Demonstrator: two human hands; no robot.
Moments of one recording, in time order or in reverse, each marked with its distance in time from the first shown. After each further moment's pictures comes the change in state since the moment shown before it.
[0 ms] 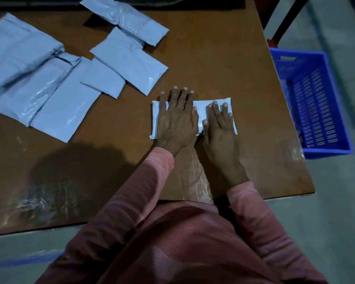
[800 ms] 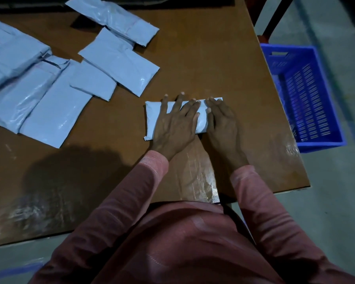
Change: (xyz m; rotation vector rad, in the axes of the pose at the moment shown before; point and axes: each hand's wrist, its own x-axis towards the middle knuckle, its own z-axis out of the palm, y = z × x) left_hand -0.003 0.000 0.006 0.090 0.042 0.247; right_hand 0.026 0.019 -0.008 0.133 0.002 0.072
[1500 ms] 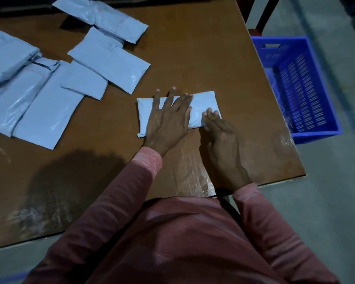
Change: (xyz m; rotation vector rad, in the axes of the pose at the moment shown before) left_hand 0.000 0.001 -0.002 0.038 -0.034 0.008; right_hand -0.056 -0.001 -0.020 -0.009 0.007 -0.035
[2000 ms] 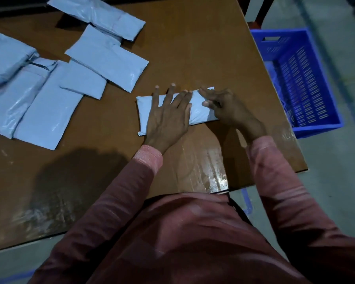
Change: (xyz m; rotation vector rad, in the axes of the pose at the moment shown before) left_hand -0.001 -0.001 -0.011 -0.068 -0.007 -0.021; right_hand 0.097 0.025 -0.025 0.020 -0.482 -0.008
